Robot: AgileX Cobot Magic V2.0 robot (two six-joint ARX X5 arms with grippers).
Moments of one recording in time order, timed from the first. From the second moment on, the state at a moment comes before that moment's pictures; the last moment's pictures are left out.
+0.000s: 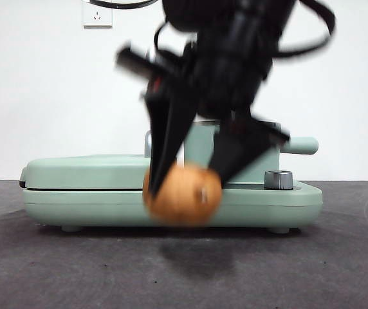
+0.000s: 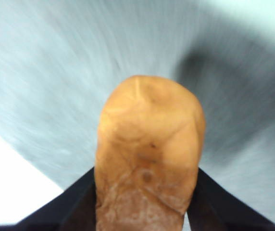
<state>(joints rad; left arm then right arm) -0.54 1.38 1.75 -0.99 0.15 0.10 0.82 1.66 1.21 -0.78 -0.30 0.44</state>
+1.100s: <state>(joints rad) -0.54 1.38 1.75 -0.98 0.15 0.11 0.40 2.16 2.13 -1.20 -0.22 0.10</state>
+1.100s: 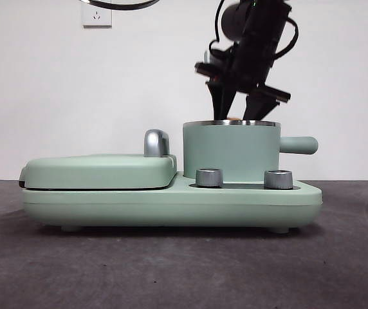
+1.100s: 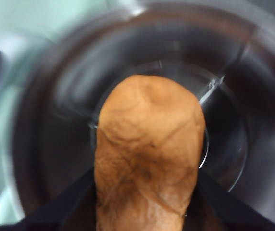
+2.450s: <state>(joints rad) -0.66 1.78 1.75 -0.51 0.16 0.09 0.33 1.01 1.59 -1.34 -0.21 0.03</state>
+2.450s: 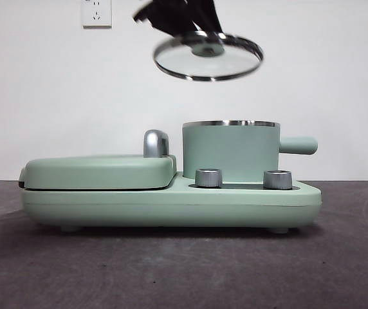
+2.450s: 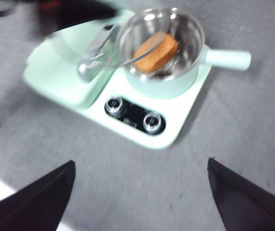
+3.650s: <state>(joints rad) -0.67 2.01 1.75 -0.25 0.15 0.09 0.33 0.54 1.10 -1.14 -0.24 0.15</state>
